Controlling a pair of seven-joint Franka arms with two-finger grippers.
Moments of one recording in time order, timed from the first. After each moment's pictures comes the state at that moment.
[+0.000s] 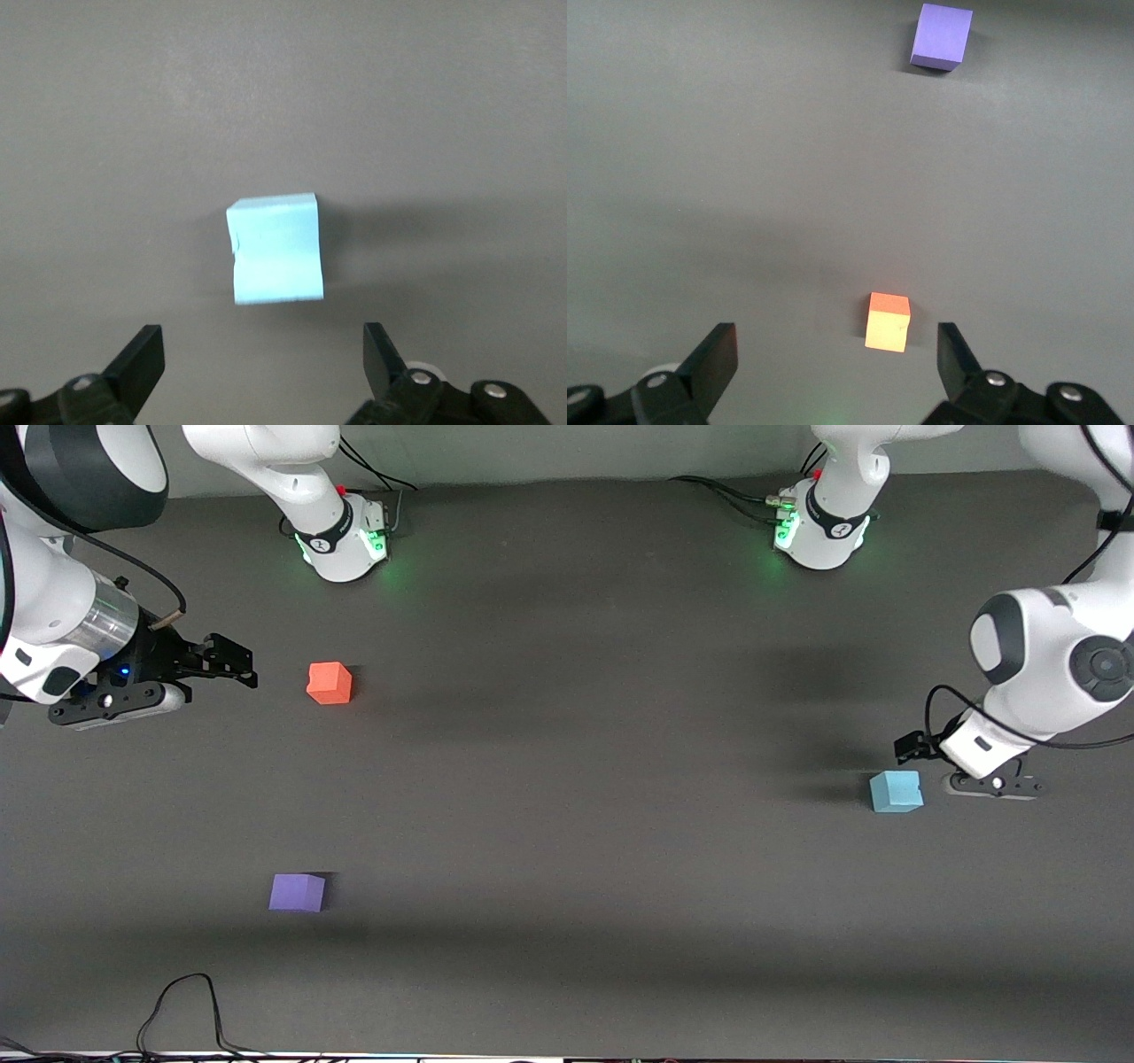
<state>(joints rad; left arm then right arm) 0.04 0.23 0.05 -2.17 0.02 2.40 0.16 -0.04 -0.07 0.13 -1.82 0.08 1.69 -0.07</state>
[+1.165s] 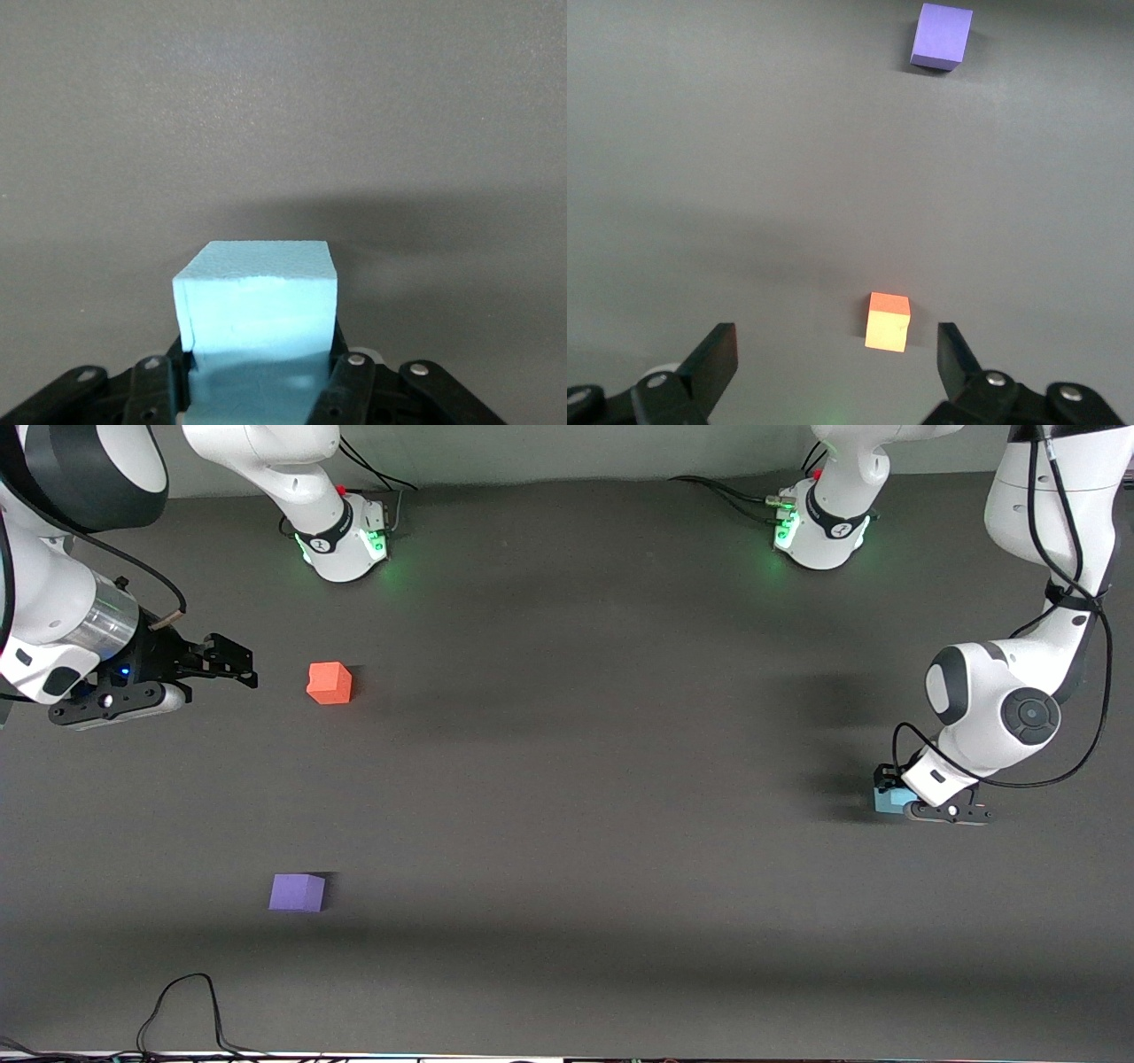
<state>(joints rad) 0.04 0.43 0.05 -2.15 0.02 2.59 0.16 -0.04 -0.07 0.13 -1.82 0.08 1.69 -0.07</state>
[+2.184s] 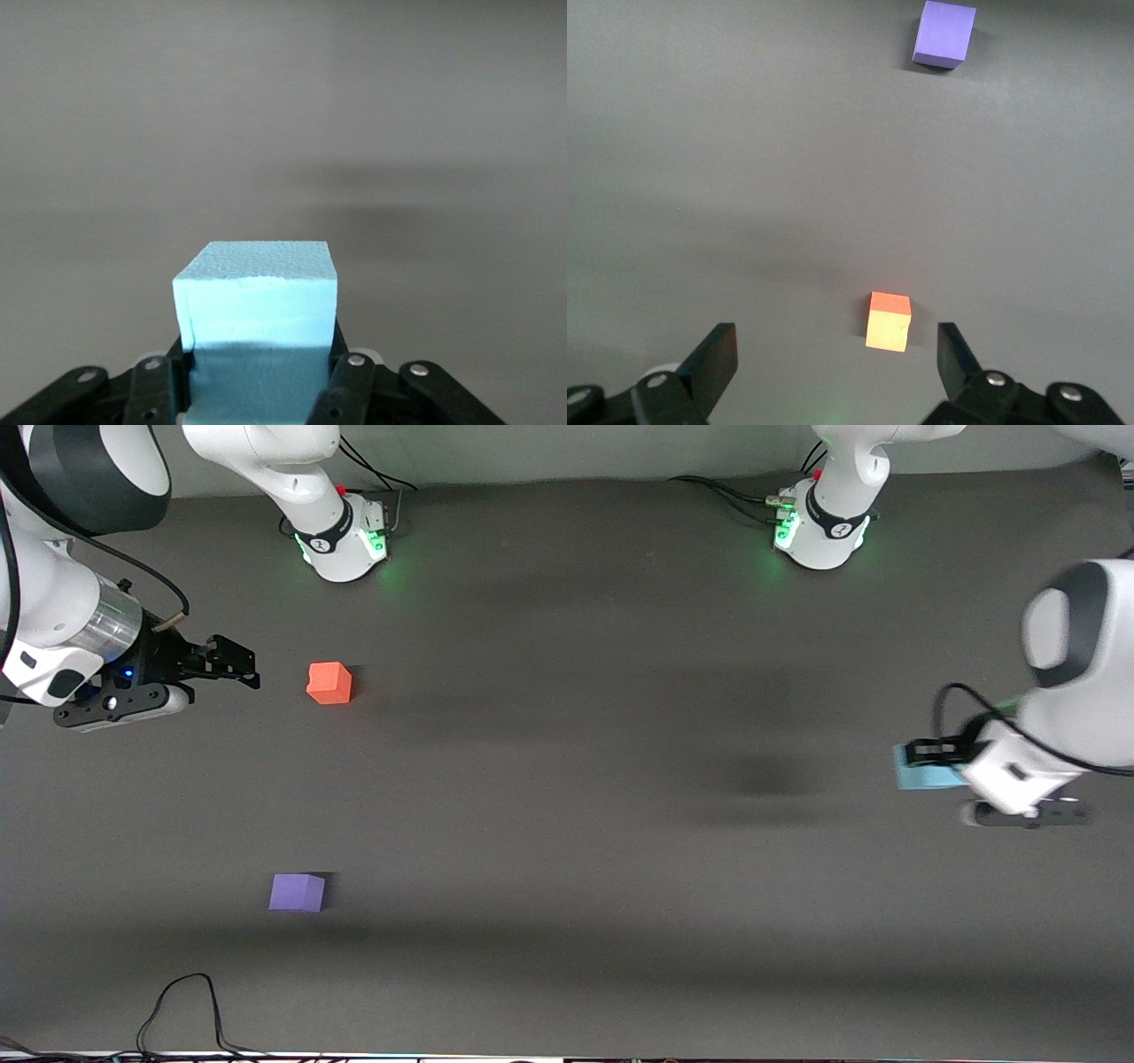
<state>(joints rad) -0.09 0.28 -0.07 -1.54 0.00 1.66 -0.22 -0.03 -0.06 0.13 -1.82 0.08 1.69 -0.07</state>
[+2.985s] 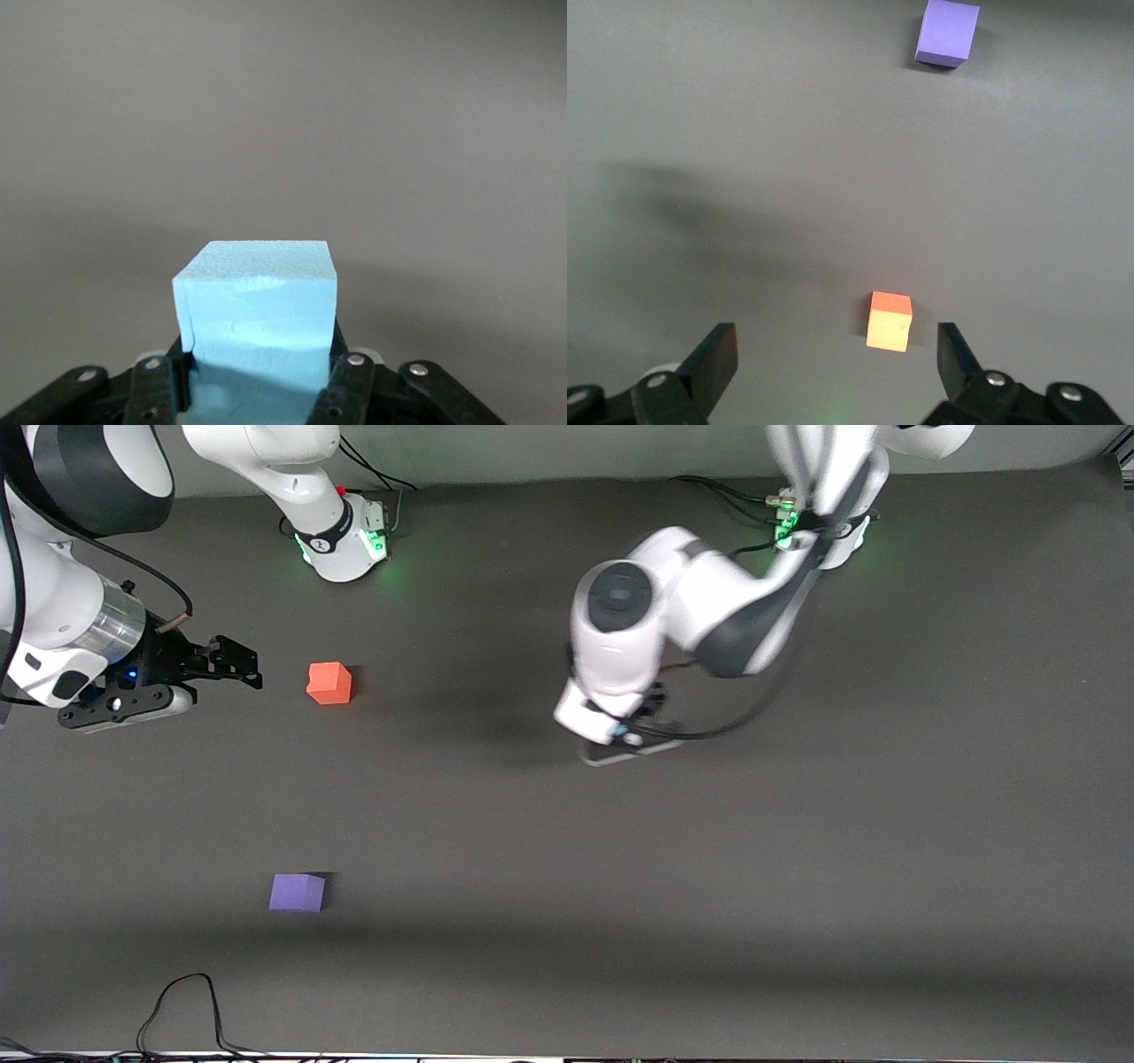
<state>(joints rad) -0.64 0.59 -0.20 -1.35 0.11 1.91 -1.08 -0.03 -0.06 0.13 -1.82 0.08 1.69 -0.07</state>
